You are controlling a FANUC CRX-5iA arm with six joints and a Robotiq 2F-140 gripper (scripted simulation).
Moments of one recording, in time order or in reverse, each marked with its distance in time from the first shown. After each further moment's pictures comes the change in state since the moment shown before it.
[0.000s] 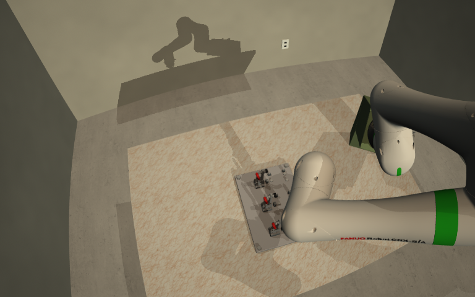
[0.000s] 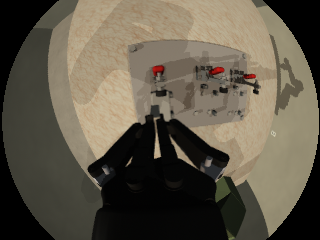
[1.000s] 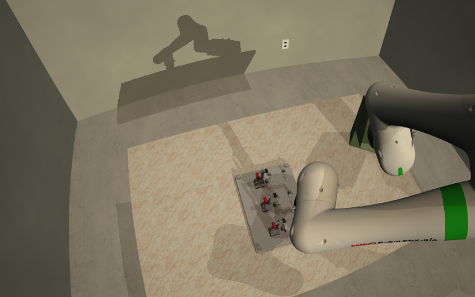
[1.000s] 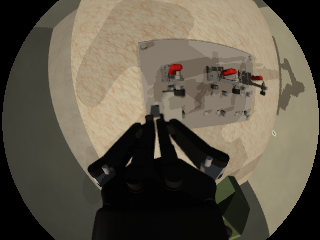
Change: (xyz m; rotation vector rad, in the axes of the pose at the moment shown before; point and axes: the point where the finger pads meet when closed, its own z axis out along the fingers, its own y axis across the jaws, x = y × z) arm 0.000 -0.026 0.007 -0.001 0.000 0.000
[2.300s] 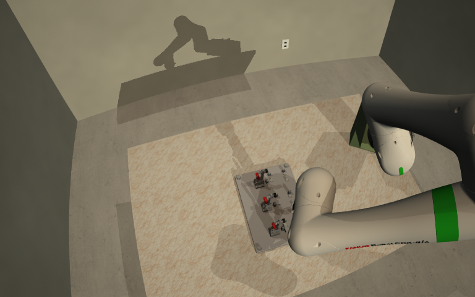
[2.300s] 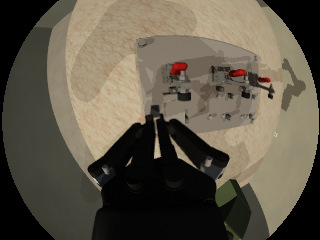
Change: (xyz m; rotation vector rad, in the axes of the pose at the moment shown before) arm 0.000 0.000 0.028 0.000 0.000 0.000
